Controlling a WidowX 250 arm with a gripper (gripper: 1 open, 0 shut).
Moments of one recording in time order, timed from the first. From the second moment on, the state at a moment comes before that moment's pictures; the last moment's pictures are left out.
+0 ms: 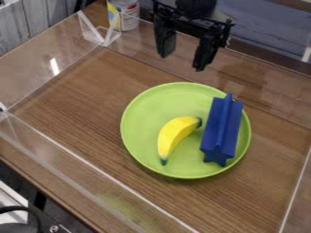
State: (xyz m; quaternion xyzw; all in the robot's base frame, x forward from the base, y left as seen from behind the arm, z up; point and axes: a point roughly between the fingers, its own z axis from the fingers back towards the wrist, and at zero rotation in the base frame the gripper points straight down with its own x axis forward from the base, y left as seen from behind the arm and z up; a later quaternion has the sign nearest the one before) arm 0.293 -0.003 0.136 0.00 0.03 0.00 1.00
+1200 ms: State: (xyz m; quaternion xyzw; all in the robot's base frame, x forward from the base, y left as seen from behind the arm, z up) arm 0.293 -0.004 0.140 -0.03 0.03 -0.04 1.00
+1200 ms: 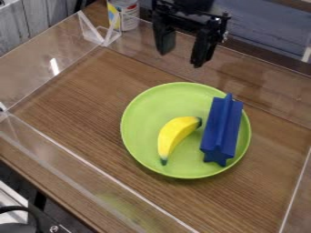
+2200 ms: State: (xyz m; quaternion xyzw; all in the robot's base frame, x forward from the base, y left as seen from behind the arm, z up) arm 0.287 -0.008 0.137 -0.03 0.01 -0.07 1.00
